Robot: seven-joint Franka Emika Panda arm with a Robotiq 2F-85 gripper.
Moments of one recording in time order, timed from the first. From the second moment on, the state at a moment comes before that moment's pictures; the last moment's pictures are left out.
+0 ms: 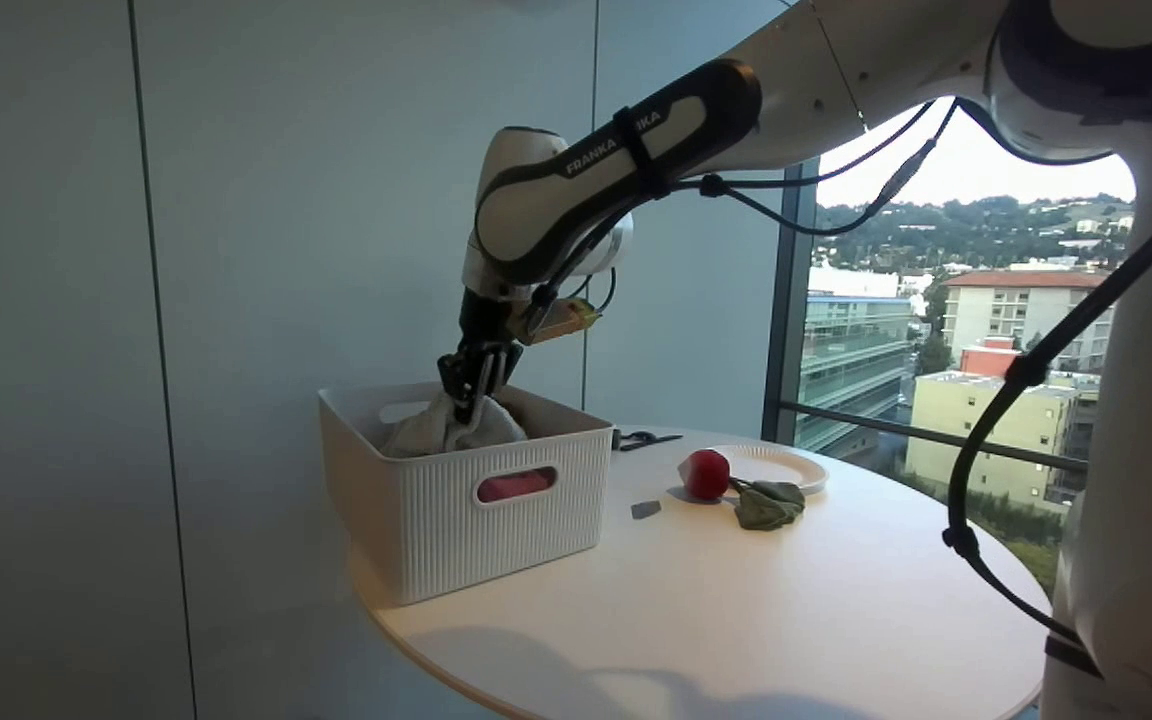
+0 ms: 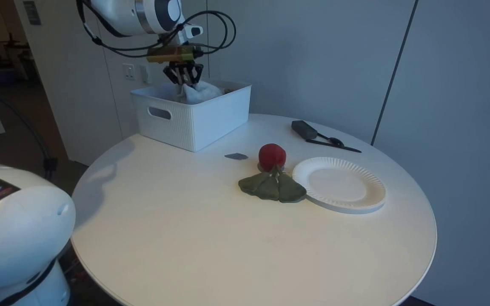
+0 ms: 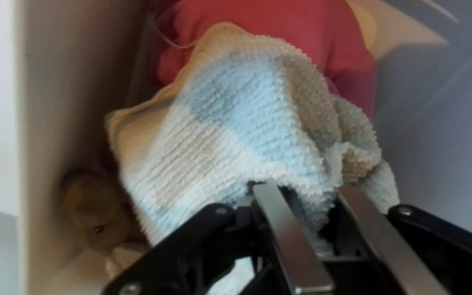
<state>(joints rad) 0.11 -0.02 0.12 -2.02 -0.14 2.35 -0.02</state>
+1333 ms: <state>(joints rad) -0.12 -0.38 0.04 -2.20 -0.37 1.87 0.54</state>
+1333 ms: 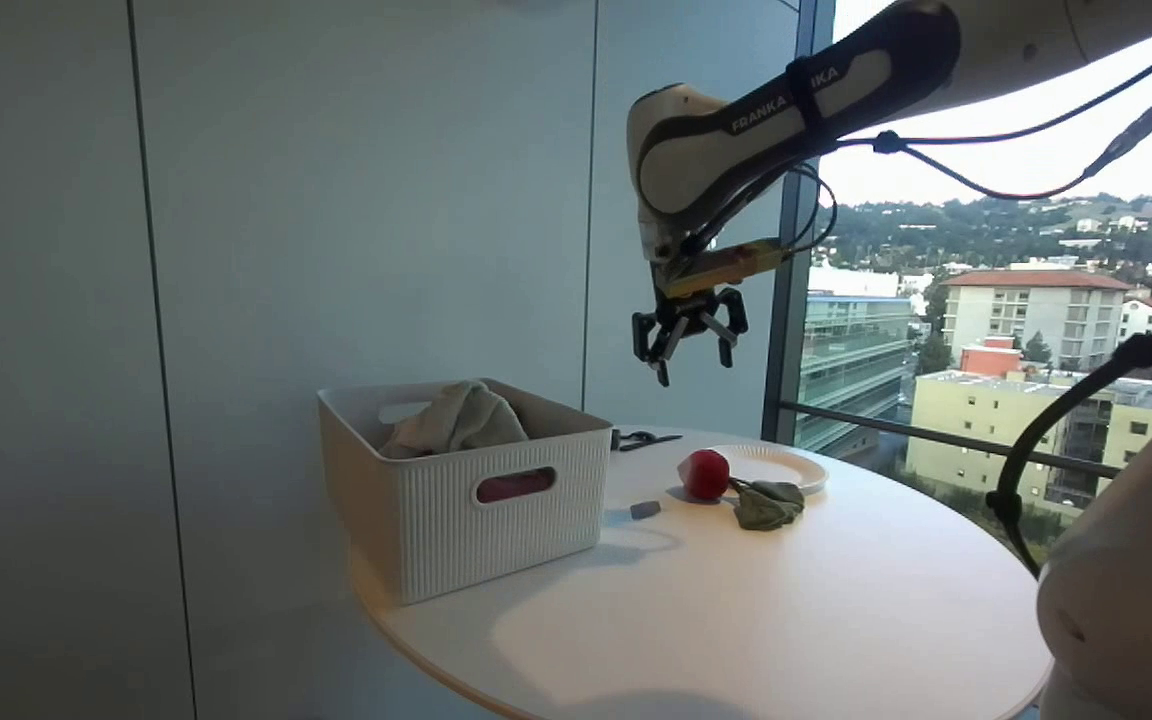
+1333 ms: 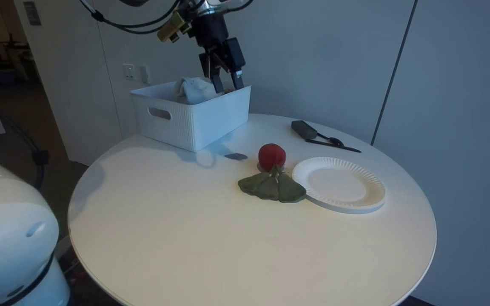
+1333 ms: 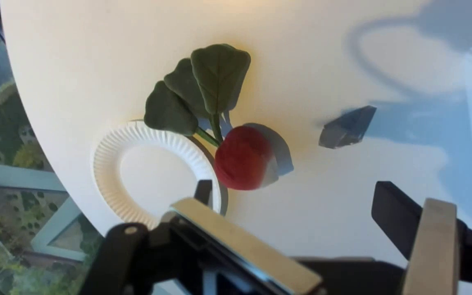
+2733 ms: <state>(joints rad) -0.16 0.02 -0.08 -2.26 -0.62 2.17 0.76</state>
